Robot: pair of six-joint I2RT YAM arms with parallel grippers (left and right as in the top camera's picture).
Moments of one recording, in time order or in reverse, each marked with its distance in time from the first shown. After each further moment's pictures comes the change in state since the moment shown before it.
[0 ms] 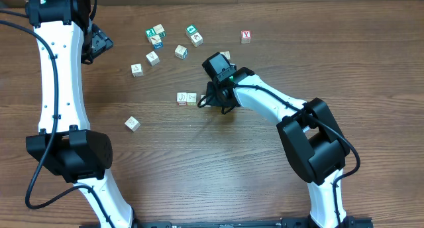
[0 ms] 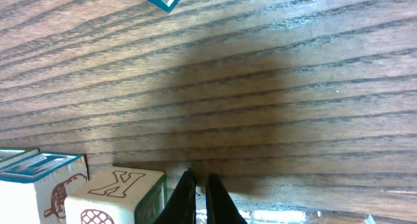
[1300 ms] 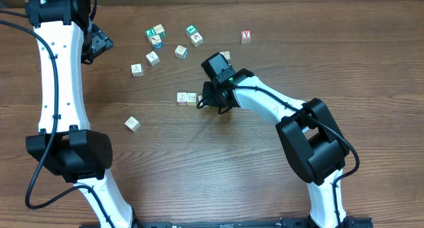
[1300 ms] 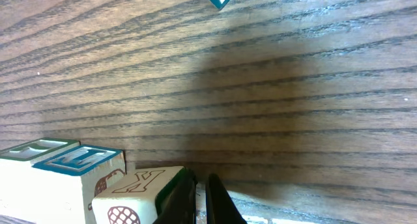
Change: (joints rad) left arm 0.000 0.000 0.000 0.000 0.000 0.000; right arm 0.005 0.000 -0.015 0.067 -0.077 -0.004
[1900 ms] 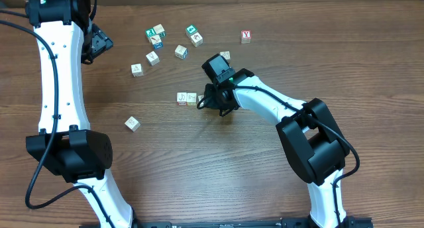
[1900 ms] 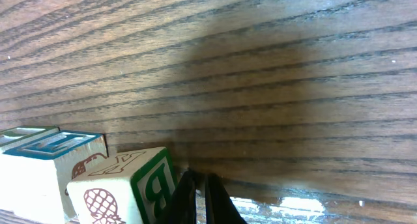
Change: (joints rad) left arm 0.000 0.000 0.000 0.000 0.000 0.000; right arm 0.000 0.000 -0.001 -0.059 -0.003 0.031
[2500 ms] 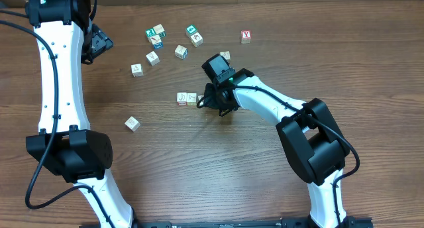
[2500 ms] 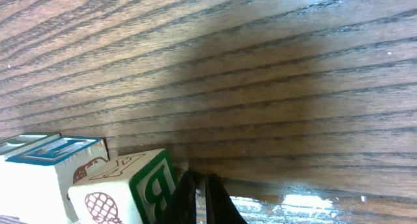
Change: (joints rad) left arm 0.000 0.000 0.000 0.000 0.000 0.000; right arm 0.000 0.000 0.000 0.003 0.000 0.042
